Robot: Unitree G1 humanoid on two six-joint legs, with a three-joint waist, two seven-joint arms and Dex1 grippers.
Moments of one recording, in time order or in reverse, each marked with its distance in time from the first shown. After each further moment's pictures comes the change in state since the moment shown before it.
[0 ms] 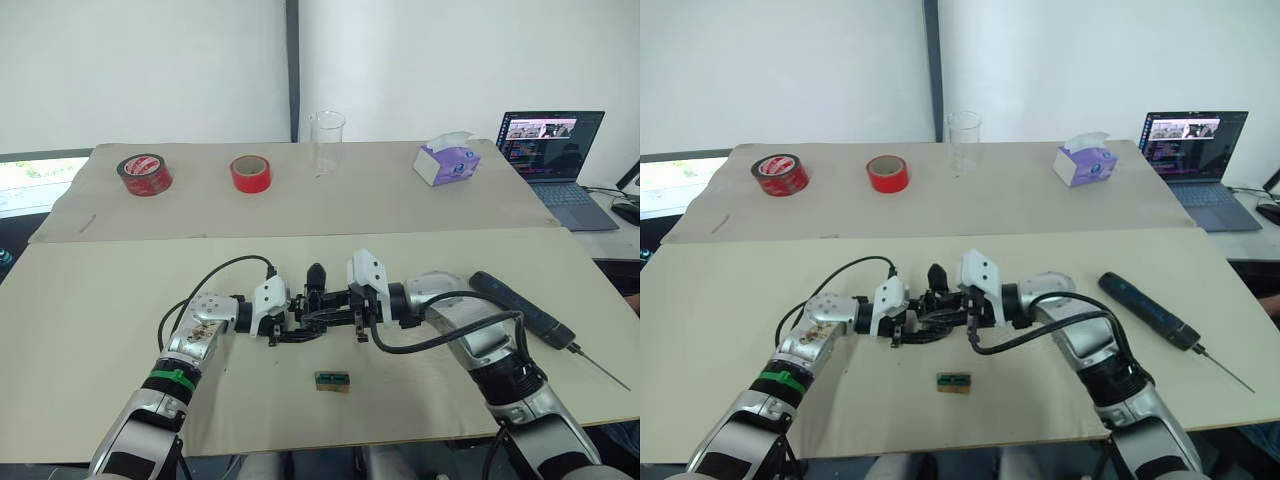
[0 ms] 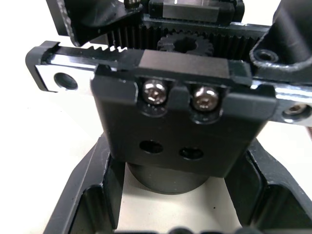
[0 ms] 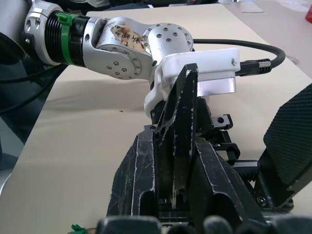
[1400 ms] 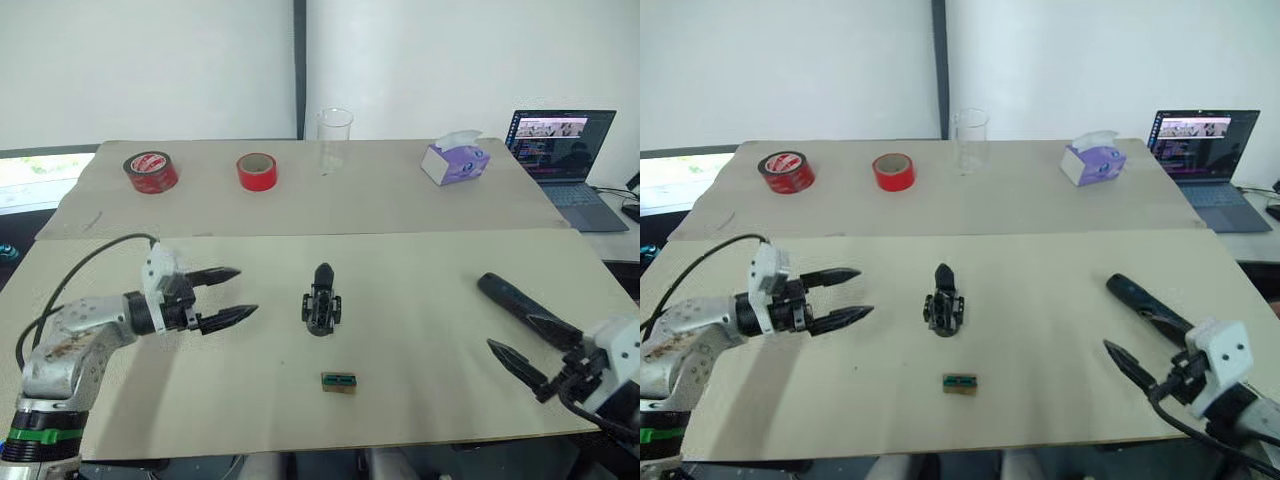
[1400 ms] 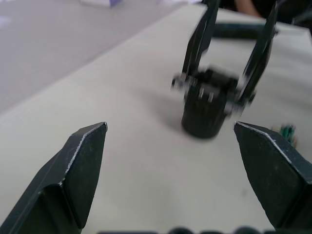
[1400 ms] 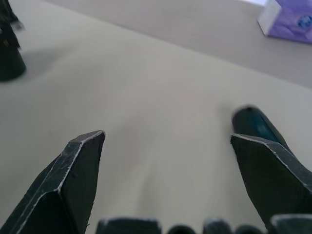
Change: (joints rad) left arm 0.323 0.341 0.426 -0.690 -0.486 0.556 0.160; right arm 1.023 -0.139 -0.973 -0.447 0.123 -0.091 -0.280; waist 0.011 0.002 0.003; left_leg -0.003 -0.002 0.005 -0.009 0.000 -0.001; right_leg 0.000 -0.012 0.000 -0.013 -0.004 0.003
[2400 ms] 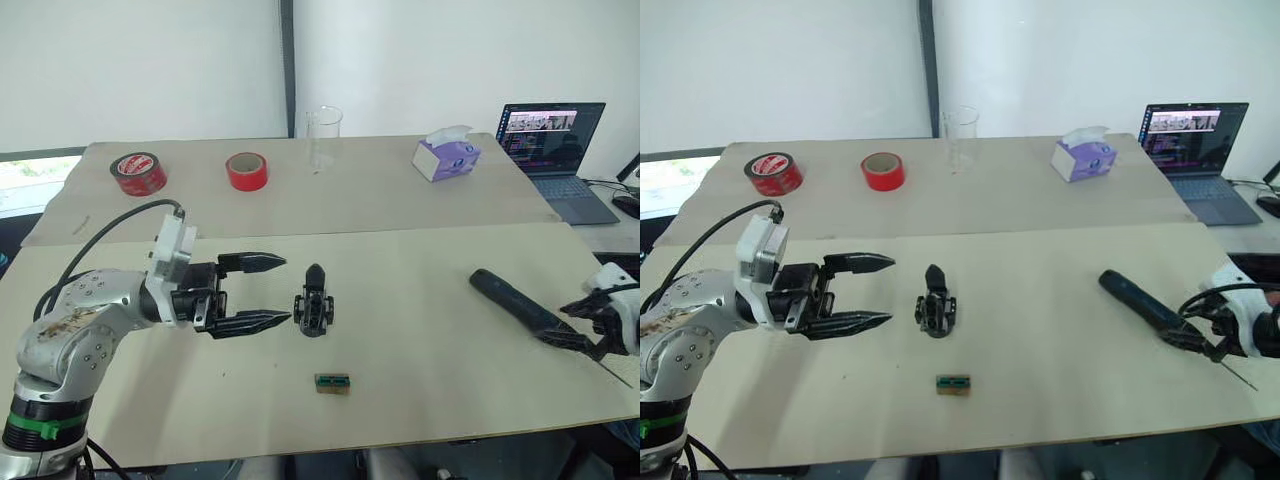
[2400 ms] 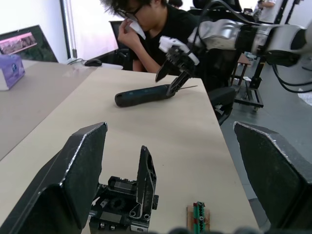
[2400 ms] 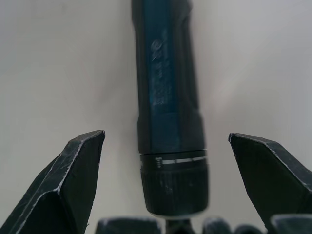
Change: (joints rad) left arm -0.093 0.000 -0.031 -0.178 -0.191 0.041 -0.102; right arm -0.738 -0.547 0.515 1.041 -0.278 -0.016 0.393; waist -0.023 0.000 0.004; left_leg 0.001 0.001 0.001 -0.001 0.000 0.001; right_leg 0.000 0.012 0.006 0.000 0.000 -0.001
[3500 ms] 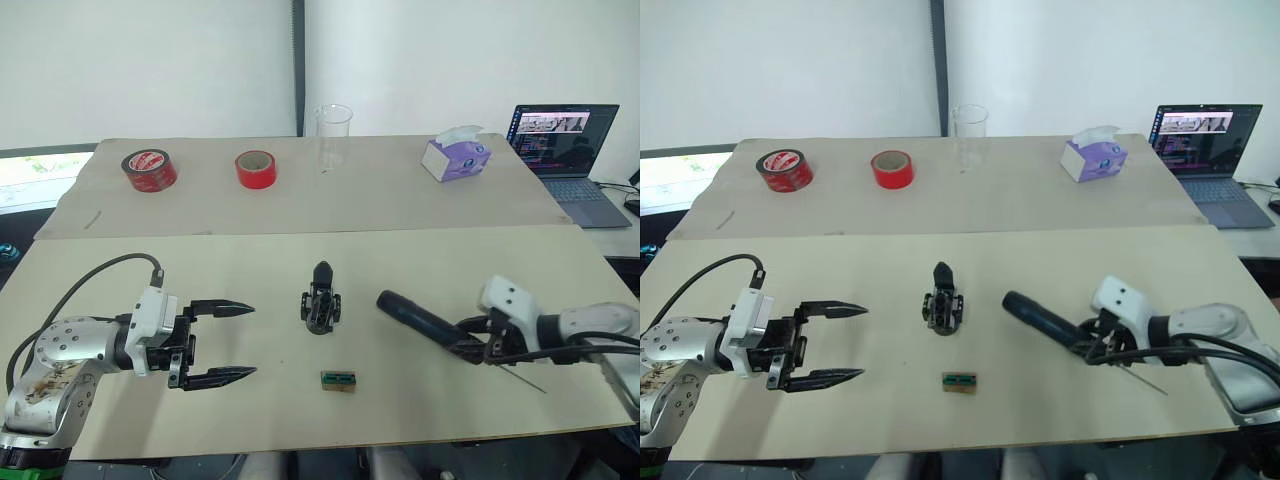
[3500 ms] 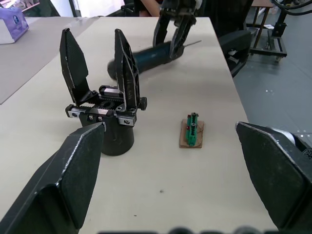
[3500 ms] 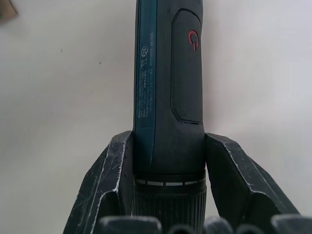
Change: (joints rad) left arm 0.285 0.037 0.045 0.094 0.219 -0.350 -0.176; right arm 0.165 0.110 0.097 -0.823 0.121 0.354 -0.134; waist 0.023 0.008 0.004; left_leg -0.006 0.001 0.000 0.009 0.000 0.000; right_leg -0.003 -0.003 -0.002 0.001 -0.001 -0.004
